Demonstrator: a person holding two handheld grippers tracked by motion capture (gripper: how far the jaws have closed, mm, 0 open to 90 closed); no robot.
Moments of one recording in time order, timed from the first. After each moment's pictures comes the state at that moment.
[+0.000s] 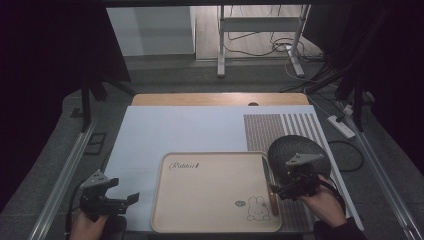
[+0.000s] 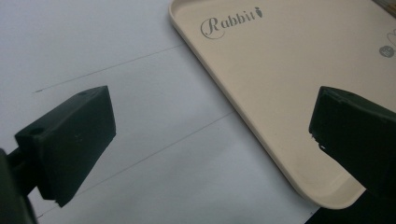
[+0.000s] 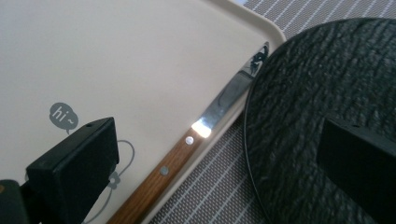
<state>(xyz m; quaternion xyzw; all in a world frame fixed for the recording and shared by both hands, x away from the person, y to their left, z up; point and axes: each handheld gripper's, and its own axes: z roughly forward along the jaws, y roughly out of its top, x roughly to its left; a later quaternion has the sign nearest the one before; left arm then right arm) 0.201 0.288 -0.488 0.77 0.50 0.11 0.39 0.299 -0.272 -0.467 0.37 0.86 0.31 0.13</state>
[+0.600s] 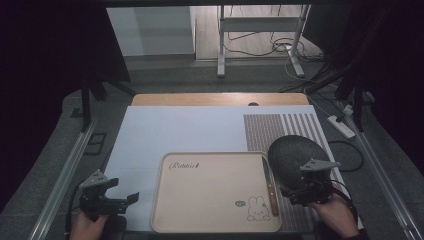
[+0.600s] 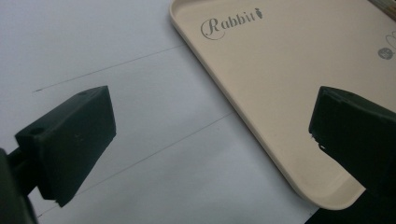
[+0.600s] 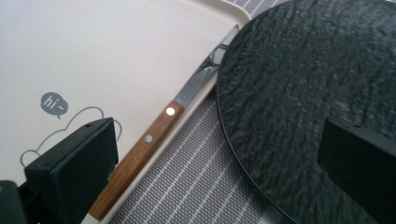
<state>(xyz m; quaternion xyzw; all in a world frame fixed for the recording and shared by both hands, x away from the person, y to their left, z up) 0.201 0.289 -0.488 0.77 0.50 0.11 0.39 0.280 -0.300 -0.466 0.41 0.84 0.32 0.14</state>
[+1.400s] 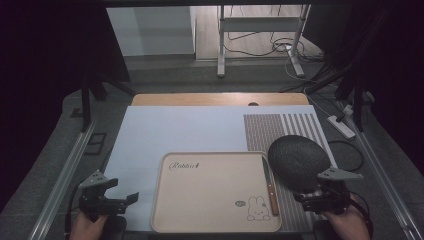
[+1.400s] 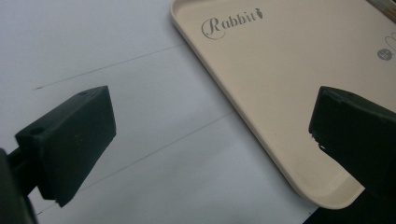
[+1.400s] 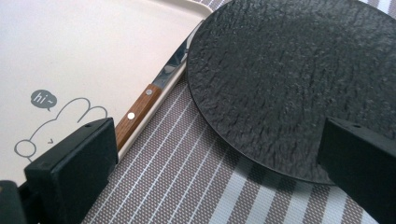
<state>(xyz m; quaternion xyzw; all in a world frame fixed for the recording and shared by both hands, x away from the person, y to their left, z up) 0.200 0.290 -0.488 0.76 0.50 0.11 0.39 0.253 -0.328 -0.460 0.45 0.81 0.34 0.18</state>
